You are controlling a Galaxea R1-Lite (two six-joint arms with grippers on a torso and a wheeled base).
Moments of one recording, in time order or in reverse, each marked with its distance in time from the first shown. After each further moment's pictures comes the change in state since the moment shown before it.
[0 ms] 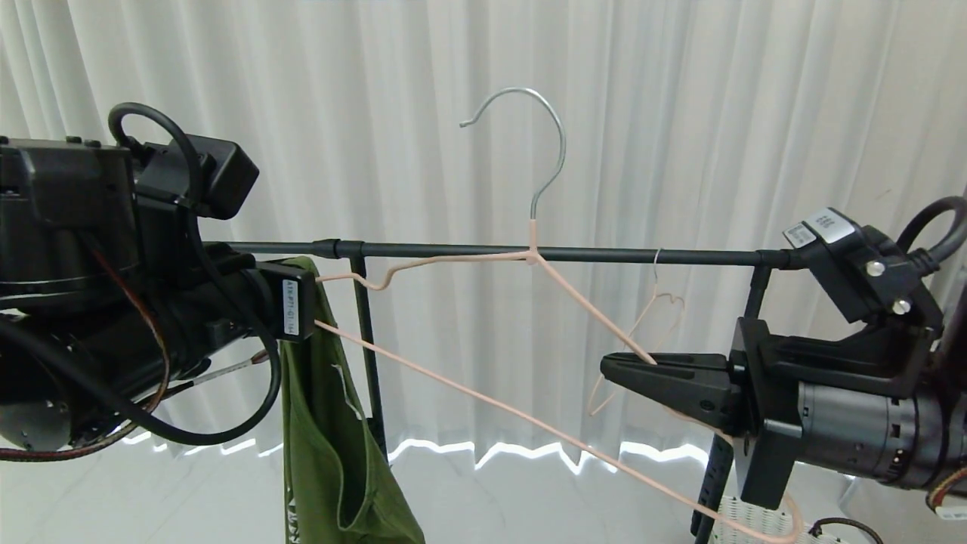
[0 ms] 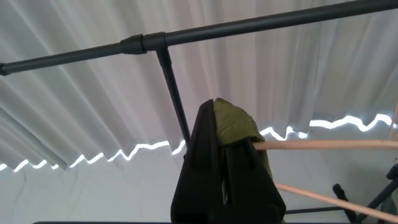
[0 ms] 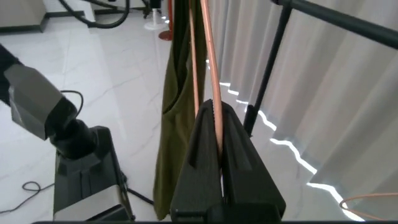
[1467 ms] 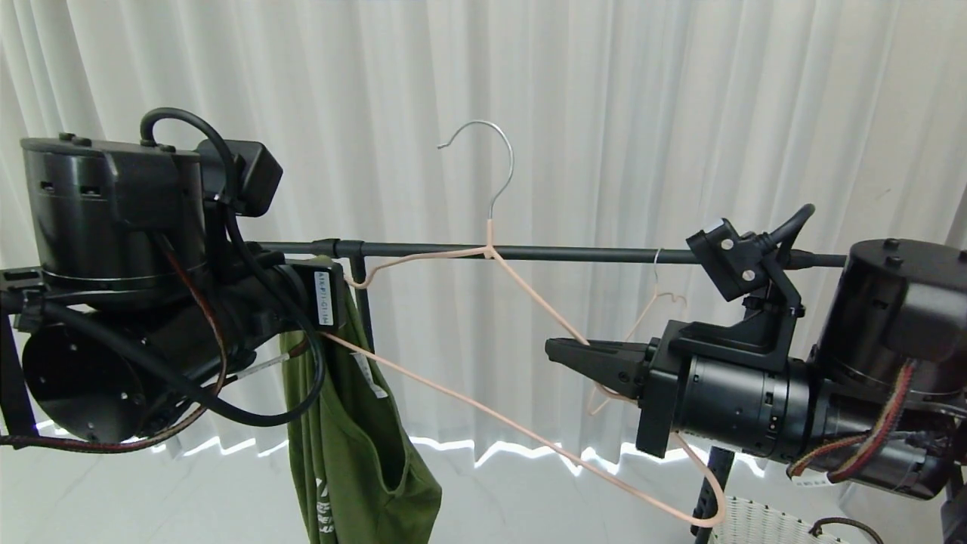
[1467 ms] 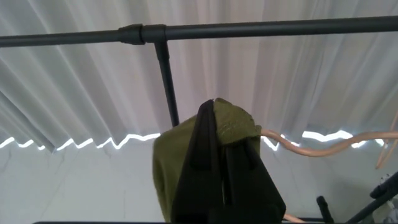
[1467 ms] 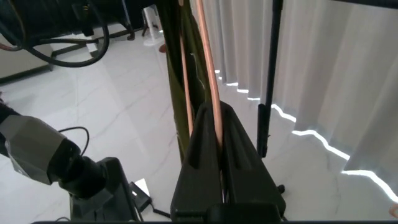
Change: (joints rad) left arm -0.068 0.063 -0.037 0.000 0.109 -0.125; right arm 0.030 0.178 -0.058 -0.141 -0.107 0.197
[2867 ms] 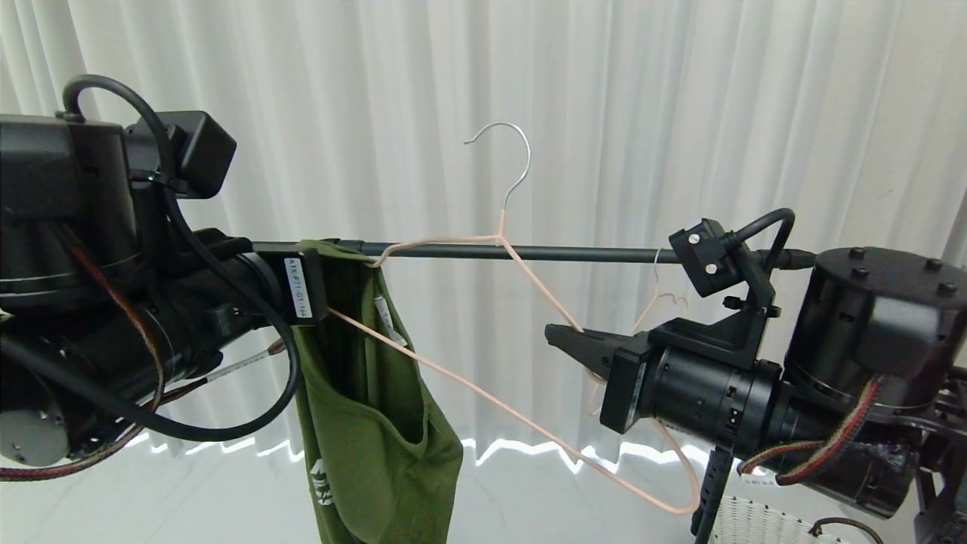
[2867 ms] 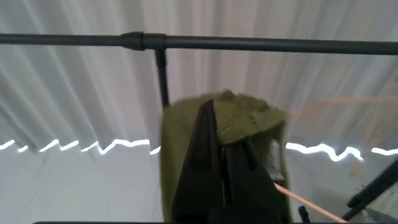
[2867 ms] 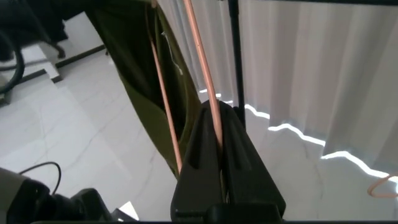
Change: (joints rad) left arm -0.042 -0.074 0.001 0.015 0.008 -0.048; right arm 0.053 0.040 -0.030 -0.011 -0.257 0.053
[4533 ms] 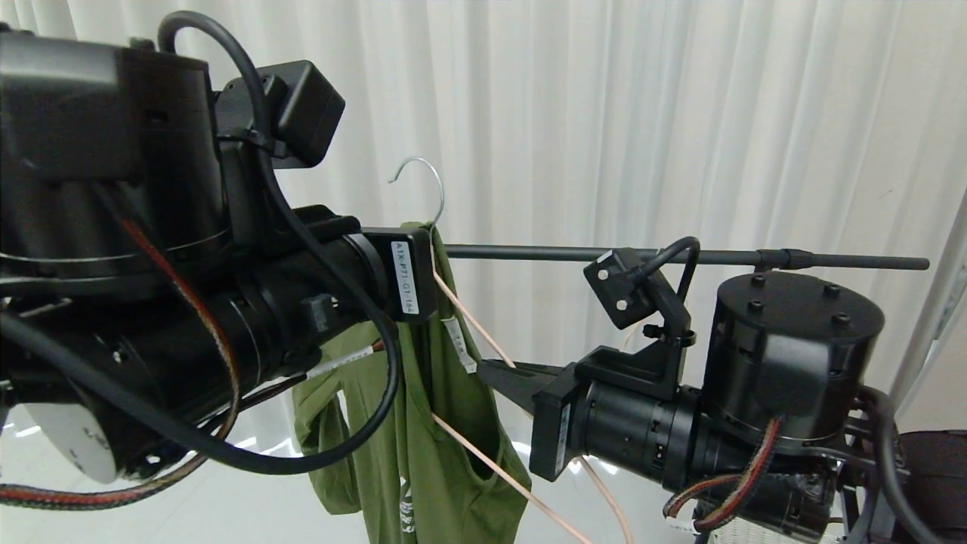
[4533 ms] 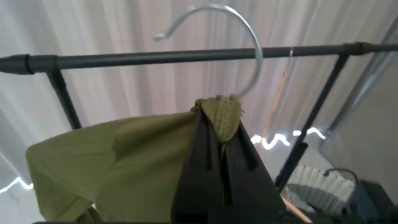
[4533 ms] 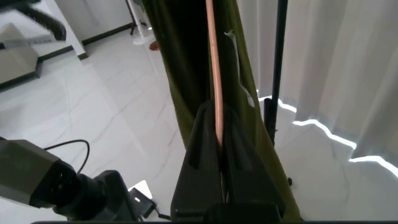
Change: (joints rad) left arm -0.228 0.088 -0.132 0.000 -0.051 -0.062; right arm 0.104 0.106 -0.074 -0.001 0.034 0.002
